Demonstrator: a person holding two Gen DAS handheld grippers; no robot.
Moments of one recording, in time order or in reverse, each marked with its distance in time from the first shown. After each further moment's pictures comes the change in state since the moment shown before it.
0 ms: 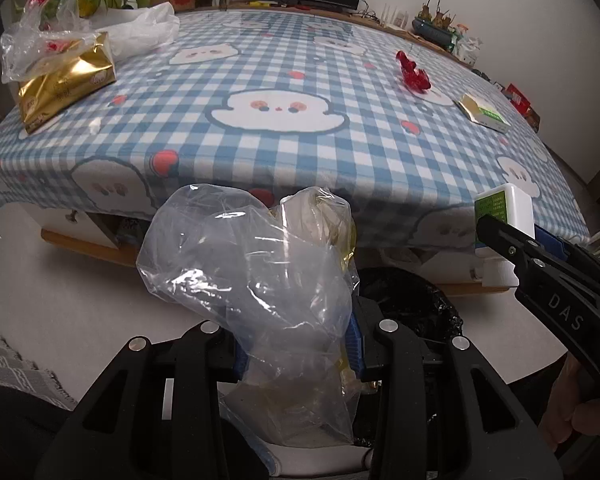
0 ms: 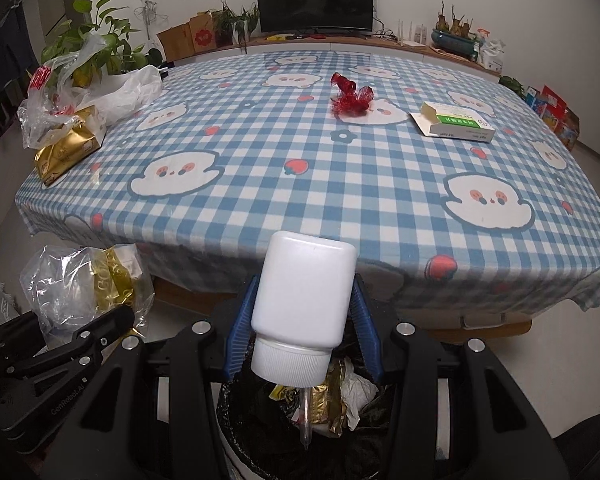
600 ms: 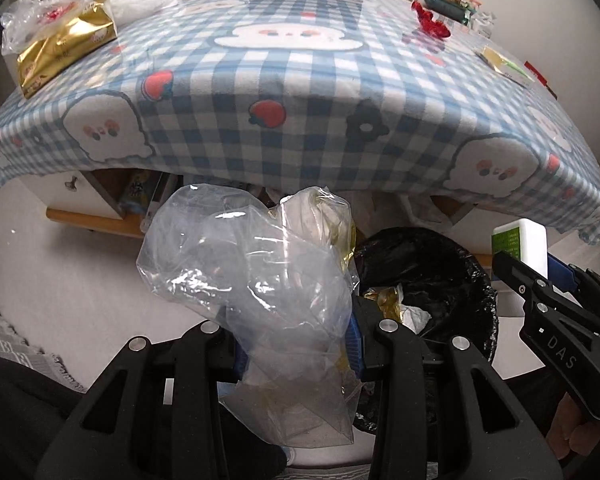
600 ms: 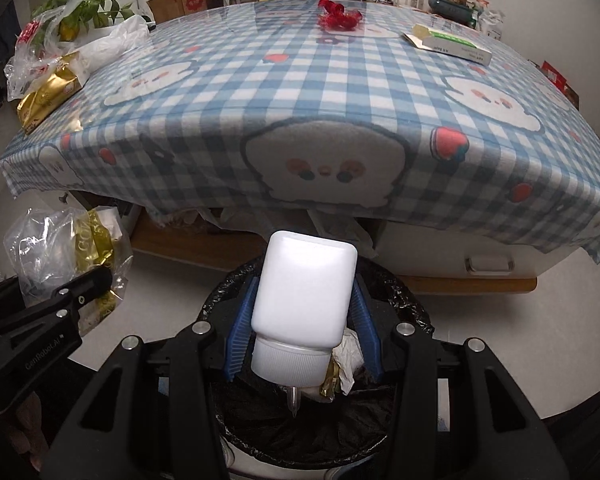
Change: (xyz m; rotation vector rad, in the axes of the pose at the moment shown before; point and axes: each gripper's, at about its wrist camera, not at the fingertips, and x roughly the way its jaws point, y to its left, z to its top) left arm 0.043 0.004 -0.037 0.013 0.072 0.073; right arm 0.045 -0.016 -0.064 0.008 0.129 -0.029
